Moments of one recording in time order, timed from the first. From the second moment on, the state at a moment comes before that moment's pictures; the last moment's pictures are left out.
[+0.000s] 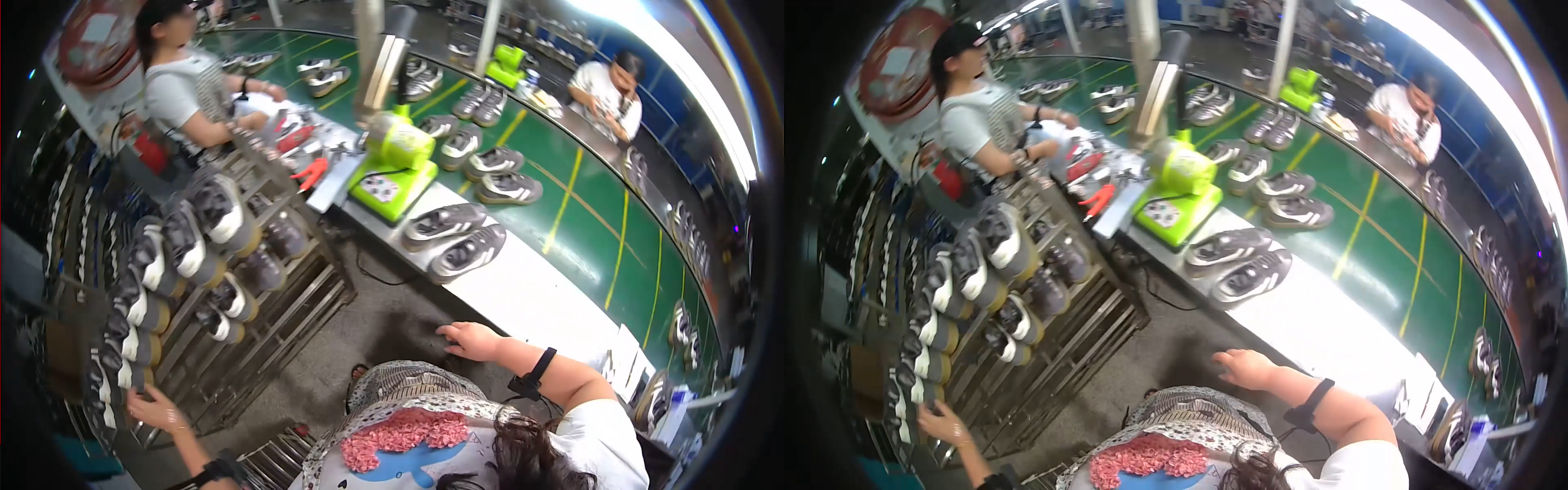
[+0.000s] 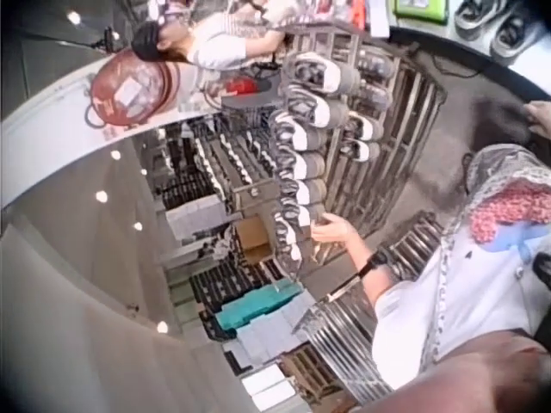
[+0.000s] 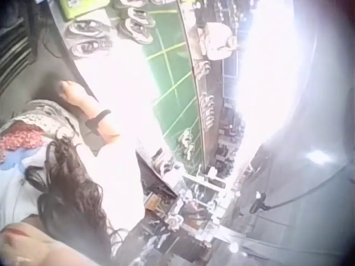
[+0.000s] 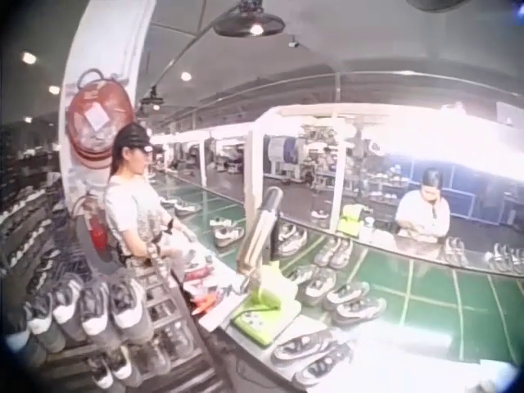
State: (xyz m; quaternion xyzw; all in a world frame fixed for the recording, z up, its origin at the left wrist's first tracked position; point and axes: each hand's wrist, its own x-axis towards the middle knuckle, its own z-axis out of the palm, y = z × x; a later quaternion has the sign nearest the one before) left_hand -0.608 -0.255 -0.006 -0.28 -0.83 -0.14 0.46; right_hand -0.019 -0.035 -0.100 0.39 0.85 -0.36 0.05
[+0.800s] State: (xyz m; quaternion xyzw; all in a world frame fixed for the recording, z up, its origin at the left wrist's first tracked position) left_hand -0.106 0.123 -0.108 -0.86 -0.47 -0.15 -0.10; right_hand 0.227 -0.105 -0.138 0.68 0.60 -0.40 -0.15
